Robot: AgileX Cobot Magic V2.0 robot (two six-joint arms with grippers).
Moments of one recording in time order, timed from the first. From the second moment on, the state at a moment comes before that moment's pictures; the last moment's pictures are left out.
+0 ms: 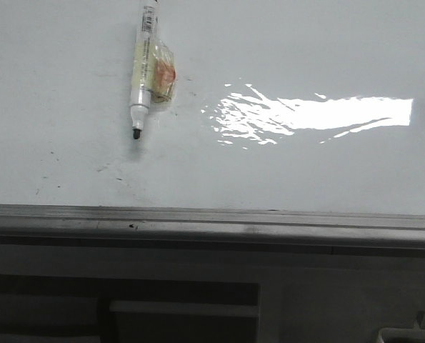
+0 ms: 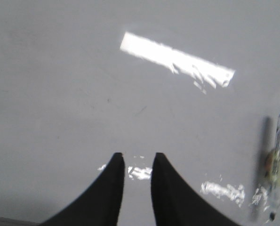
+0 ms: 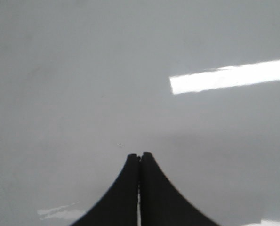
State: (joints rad) left arm -0.04 0.42 -0.39 -0.57 0.38 0.20; right arm 0.11 0.15 -0.36 0.00 0.30 0.14
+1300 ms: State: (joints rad) left arm -0.70 1.28 -0.68 -0.77 0.07 0.35; right arm 0.18 0.36 -0.50 0.00 0.46 0.10
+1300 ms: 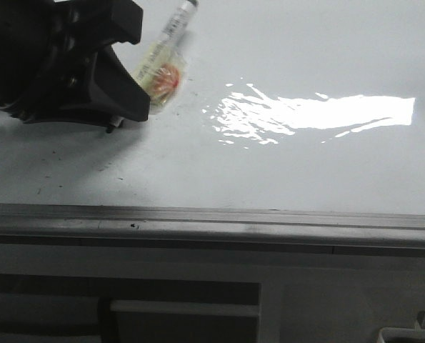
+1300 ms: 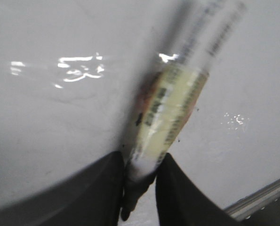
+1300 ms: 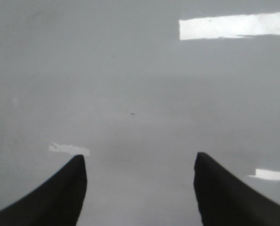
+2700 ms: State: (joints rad) left arm -1.01 1.02 -0.68 -0.52 0.25 1.02; right arm 0.87 0.92 -0.68 0.57 0.29 -0.65
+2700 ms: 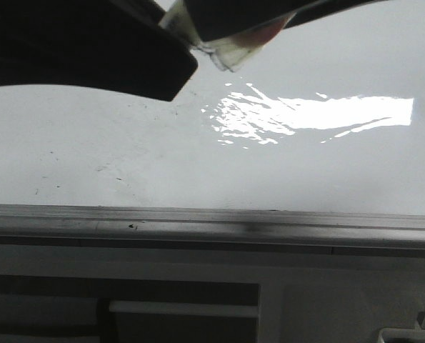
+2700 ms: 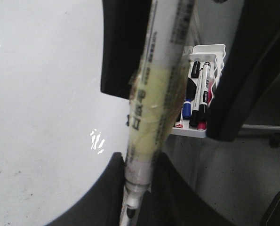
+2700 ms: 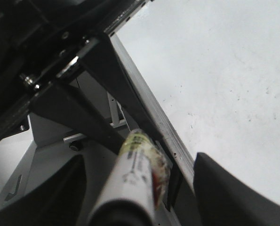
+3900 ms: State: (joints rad) left arm -1.00 0.86 -0.67 -0.66 0.26 0.93; right arm 0.90 0.96 -0.69 0.49 0.24 -0.66
